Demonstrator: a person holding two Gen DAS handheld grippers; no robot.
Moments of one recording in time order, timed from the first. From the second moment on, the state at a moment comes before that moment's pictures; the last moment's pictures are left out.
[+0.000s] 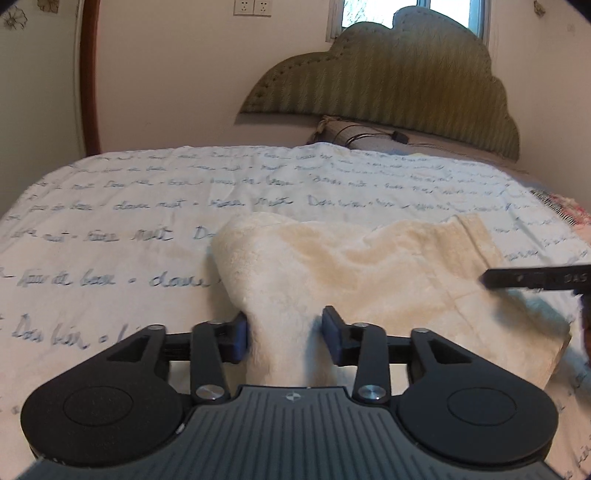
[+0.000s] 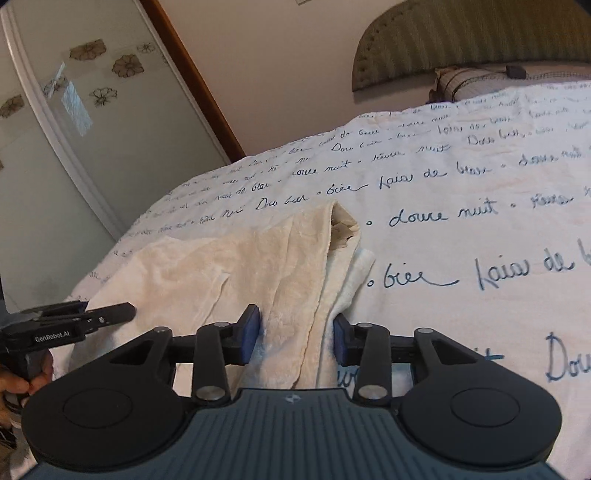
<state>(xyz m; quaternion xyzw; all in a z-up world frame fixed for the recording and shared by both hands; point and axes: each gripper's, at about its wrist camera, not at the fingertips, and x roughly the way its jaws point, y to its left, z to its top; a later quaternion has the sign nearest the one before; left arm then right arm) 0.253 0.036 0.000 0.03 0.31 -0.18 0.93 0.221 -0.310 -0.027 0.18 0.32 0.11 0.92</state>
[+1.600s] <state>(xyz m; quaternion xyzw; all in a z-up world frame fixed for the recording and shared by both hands) 0.067 0.017 -0.018 0.03 0.36 -0.09 0.93 0.025 -0.193 -0.003 0.08 0.33 0.10 0.94</state>
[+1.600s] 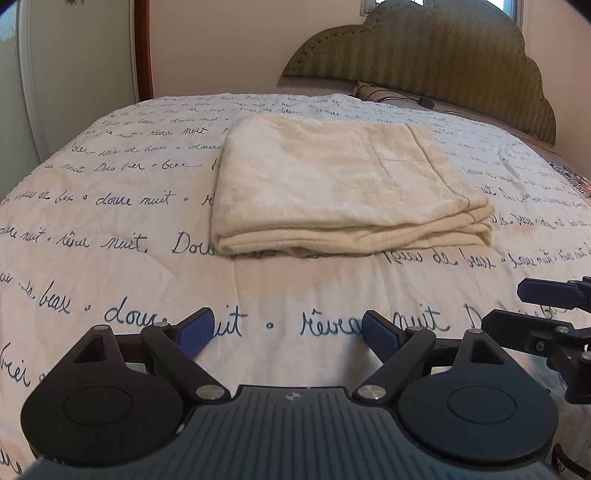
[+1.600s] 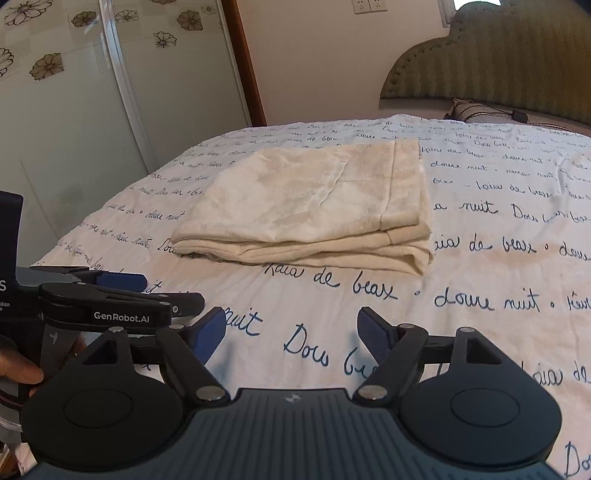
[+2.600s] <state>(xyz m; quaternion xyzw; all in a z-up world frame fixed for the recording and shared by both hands) 0.040 0.032 -0.038 0.04 0.32 -0.05 0.95 0.012 -0.173 -0.036 0.01 0.32 0.00 0.95</state>
